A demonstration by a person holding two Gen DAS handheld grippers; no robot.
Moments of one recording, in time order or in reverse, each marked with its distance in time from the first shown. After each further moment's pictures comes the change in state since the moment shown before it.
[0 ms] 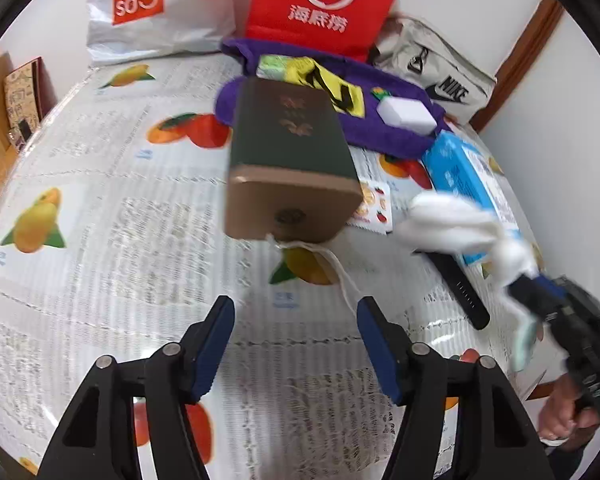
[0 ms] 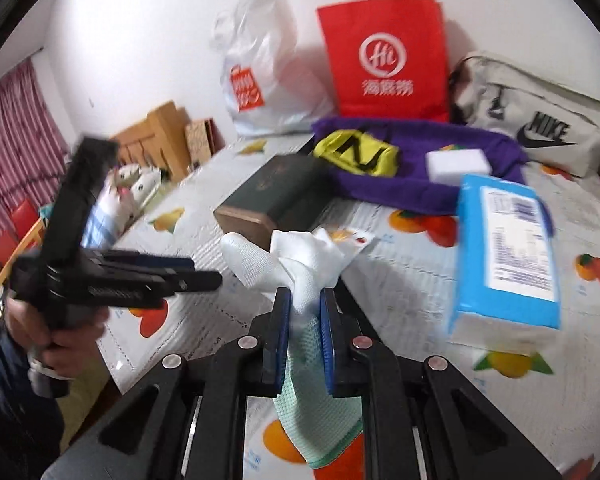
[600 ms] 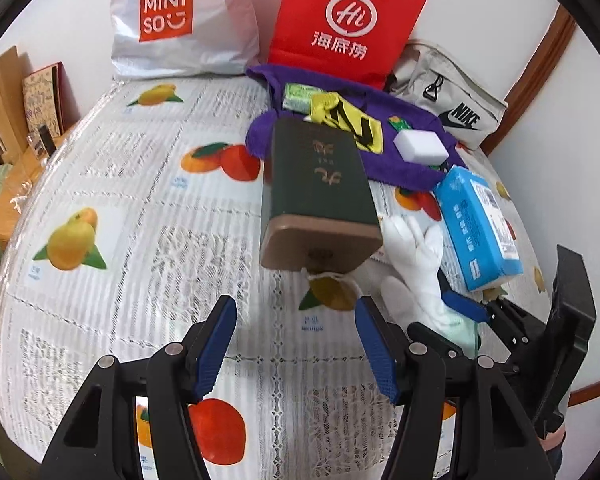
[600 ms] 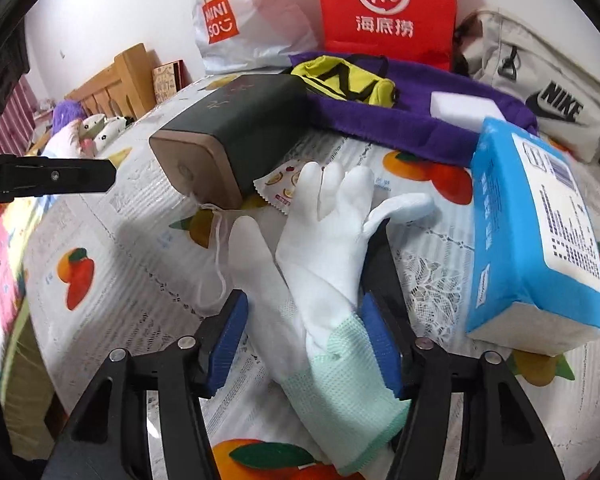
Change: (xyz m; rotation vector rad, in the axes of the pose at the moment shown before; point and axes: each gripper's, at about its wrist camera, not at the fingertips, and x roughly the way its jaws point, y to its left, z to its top) left arm -0.027 0.019 0.016 -0.044 -0.045 0.032; right arm 0.087 0.002 -0.017 -0.078 0.180 -0.130
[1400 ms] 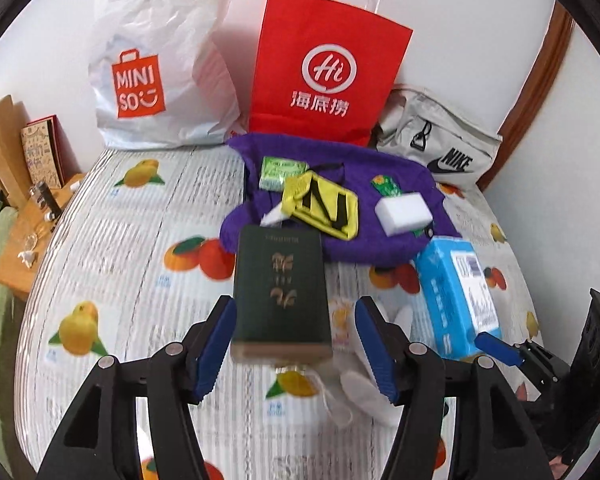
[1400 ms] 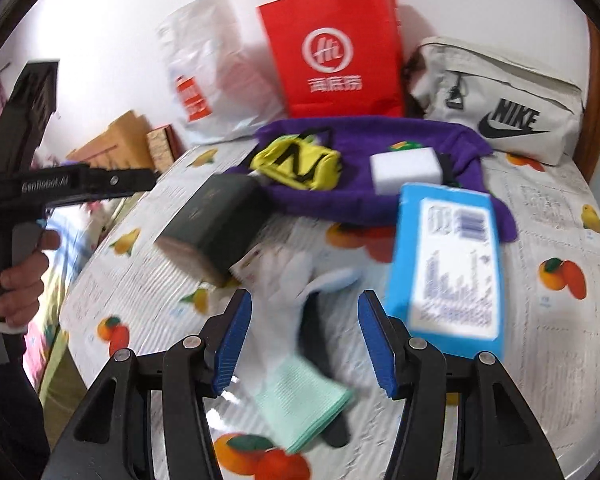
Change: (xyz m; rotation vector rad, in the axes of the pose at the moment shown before) left arm -0.023 -0.044 0.068 0.026 -0.100 0.043; right arm -0.075 -0.055 0.032 0.132 -0.100 0.072
